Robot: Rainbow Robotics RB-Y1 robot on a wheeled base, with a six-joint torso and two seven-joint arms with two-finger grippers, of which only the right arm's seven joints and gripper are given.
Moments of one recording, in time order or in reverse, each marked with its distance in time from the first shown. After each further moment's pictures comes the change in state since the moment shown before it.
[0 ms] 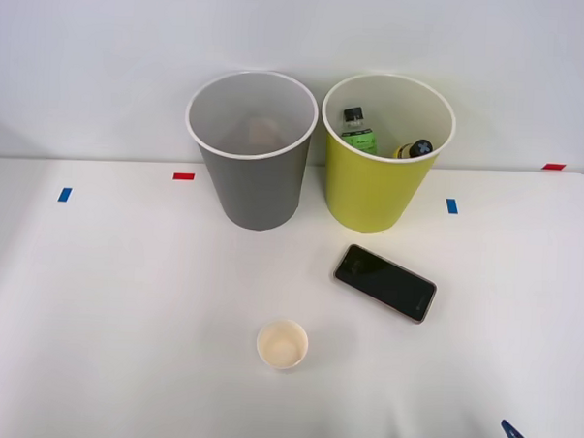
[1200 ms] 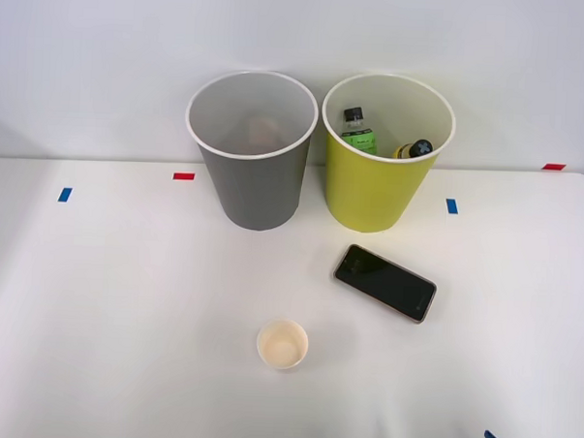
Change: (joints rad) arm 0.007 -0.001 0.035 0.000 0.003 0.026 0.004
